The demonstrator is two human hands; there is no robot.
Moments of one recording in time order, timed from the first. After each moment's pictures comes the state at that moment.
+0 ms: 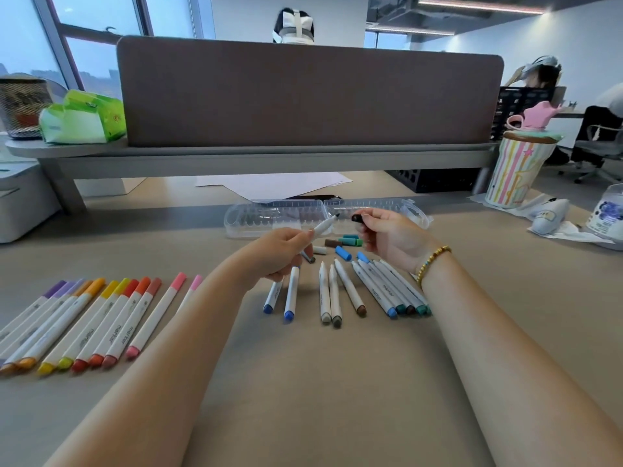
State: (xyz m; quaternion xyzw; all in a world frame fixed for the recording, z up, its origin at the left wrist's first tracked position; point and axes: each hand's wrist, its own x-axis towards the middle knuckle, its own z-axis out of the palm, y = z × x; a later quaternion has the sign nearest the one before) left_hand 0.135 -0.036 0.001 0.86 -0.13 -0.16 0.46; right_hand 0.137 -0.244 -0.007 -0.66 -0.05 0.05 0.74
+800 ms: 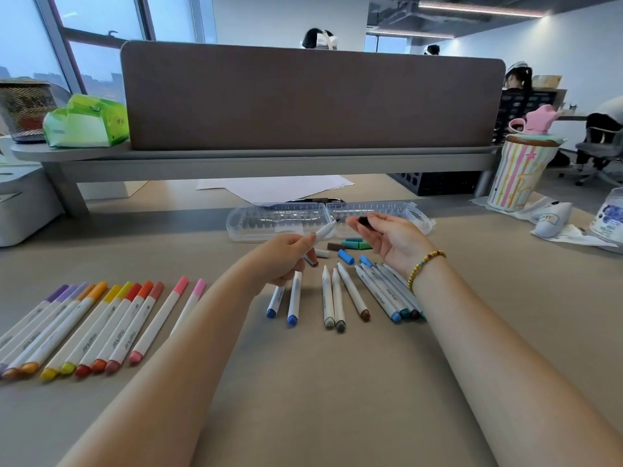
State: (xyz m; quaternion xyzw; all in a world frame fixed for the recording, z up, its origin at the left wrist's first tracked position) left_hand 0.137 -0.037 -0.002 0.86 -0.12 -0.15 0.47; right_hand 0.138 -0.234 -0.005 -0.50 0.07 0.00 0.86
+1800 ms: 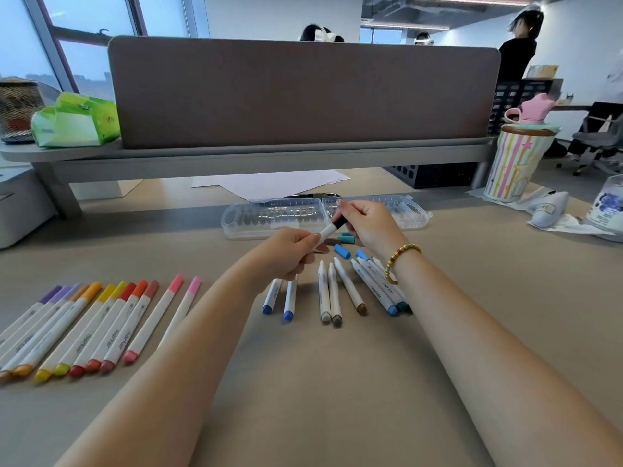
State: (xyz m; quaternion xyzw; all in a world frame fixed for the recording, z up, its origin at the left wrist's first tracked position) left_hand 0.130 -0.048 0.000 0.84 -0.14 -0.16 0.50; right_hand 0.140 -0.207 -0.004 -0.83 -0.04 -0.14 0.54
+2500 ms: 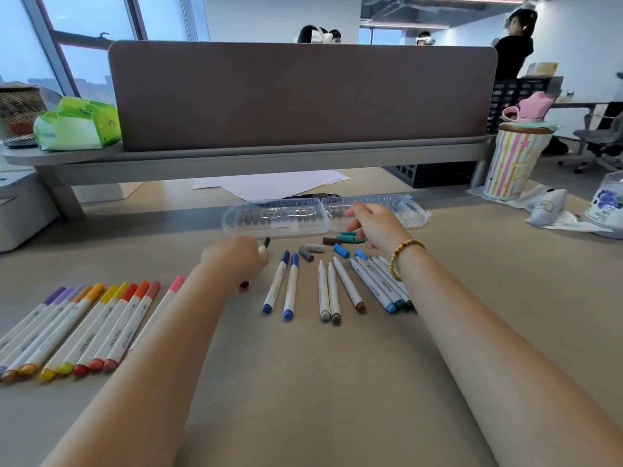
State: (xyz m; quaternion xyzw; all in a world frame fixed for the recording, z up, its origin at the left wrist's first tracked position) left_hand 0.152 -0.004 -0.010 1.00 -0.02 -0.04 0.05; right_hand 0.142 -0.217 -0.001 -0.85 0.05 -0.09 0.52
